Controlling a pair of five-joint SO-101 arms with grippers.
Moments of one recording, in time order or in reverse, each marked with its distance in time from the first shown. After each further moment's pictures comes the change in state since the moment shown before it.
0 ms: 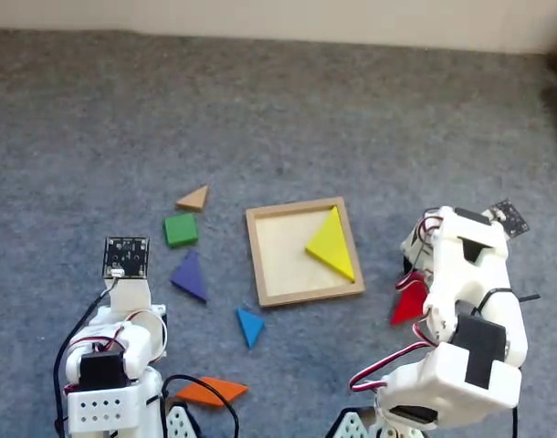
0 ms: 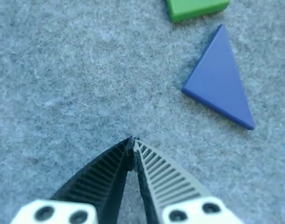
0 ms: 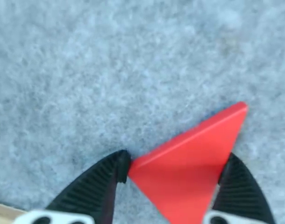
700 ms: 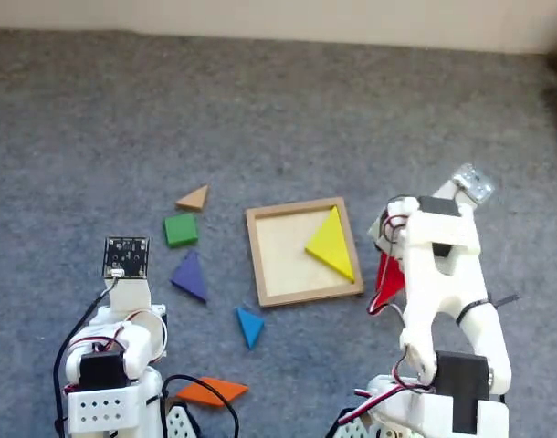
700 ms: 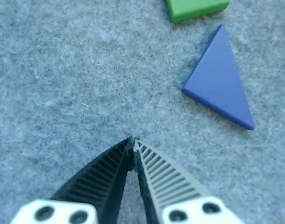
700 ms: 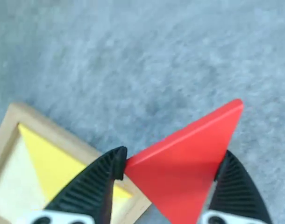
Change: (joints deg) left arm 0.0 0.0 0.0 0.0 0.0; right arm -13.8 -13.8 0.0 6.2 2.9
